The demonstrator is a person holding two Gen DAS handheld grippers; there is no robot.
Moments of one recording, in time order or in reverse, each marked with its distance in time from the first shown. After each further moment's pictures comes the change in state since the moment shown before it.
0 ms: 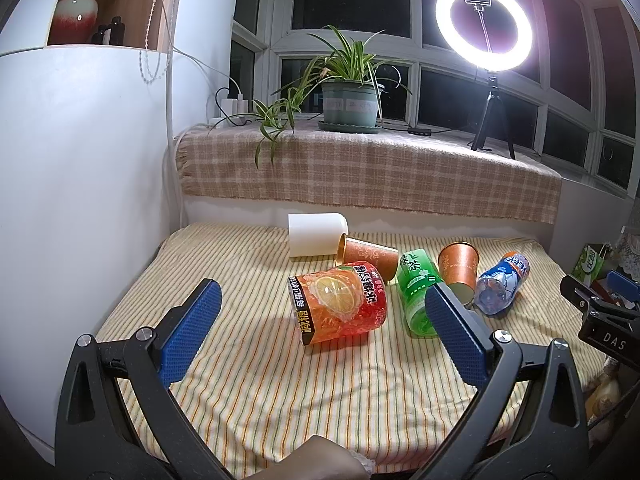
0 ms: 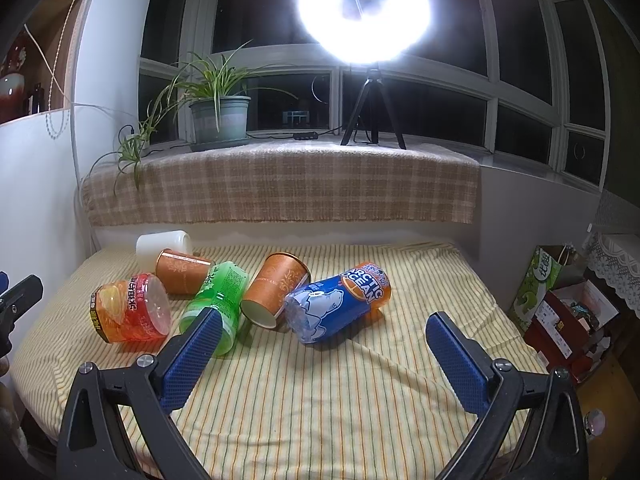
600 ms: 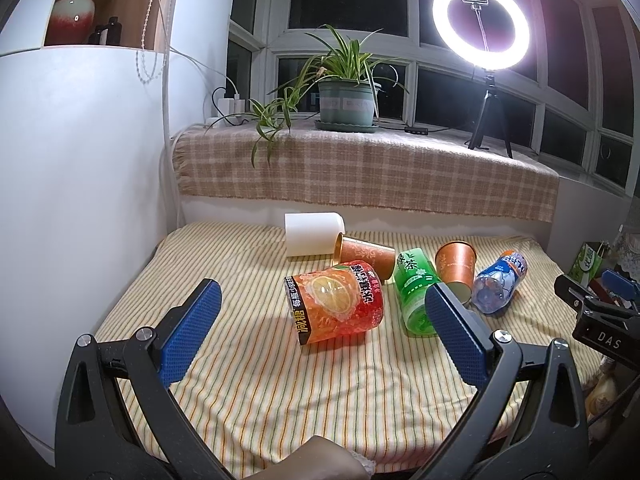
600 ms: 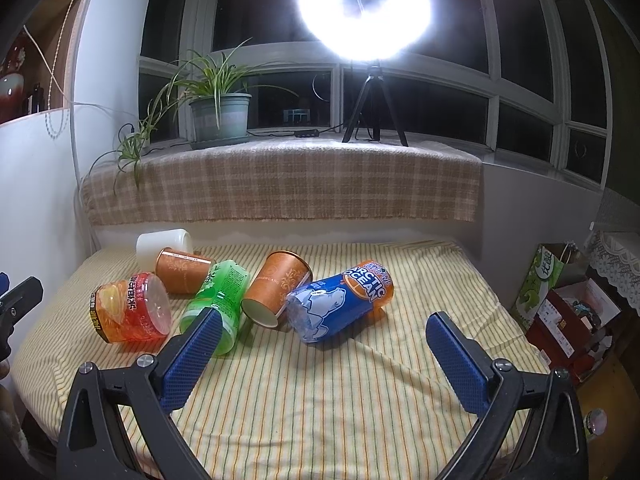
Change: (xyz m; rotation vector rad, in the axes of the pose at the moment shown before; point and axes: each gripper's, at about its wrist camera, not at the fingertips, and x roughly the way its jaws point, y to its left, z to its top) left arm -0.001 0.006 -0.010 0.002 0.000 -0.003; right arm 0.003 0.003 0.001 -0.003 0.004 0.000
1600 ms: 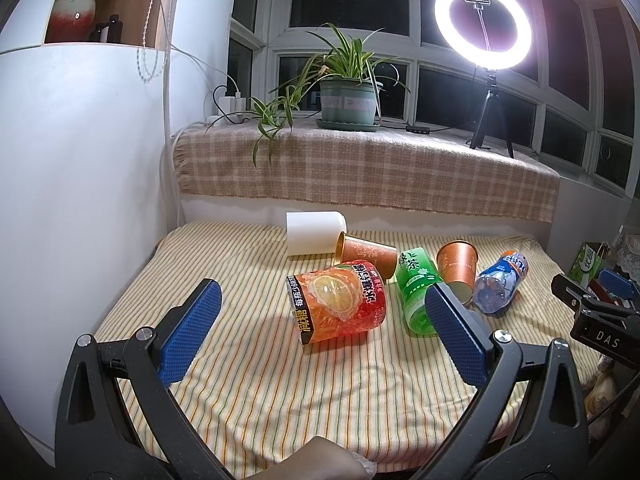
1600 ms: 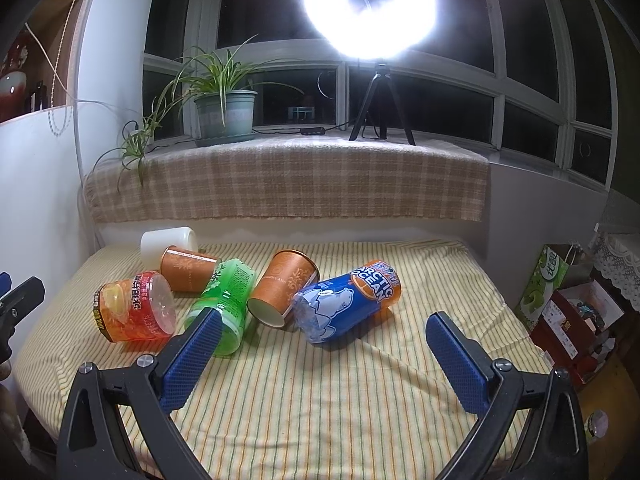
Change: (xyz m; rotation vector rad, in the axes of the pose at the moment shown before) left arm -0.001 -0.002 0.003 0.000 0.003 0.002; right arm 0.003 0.006 -0.001 -0.002 0.006 0.011
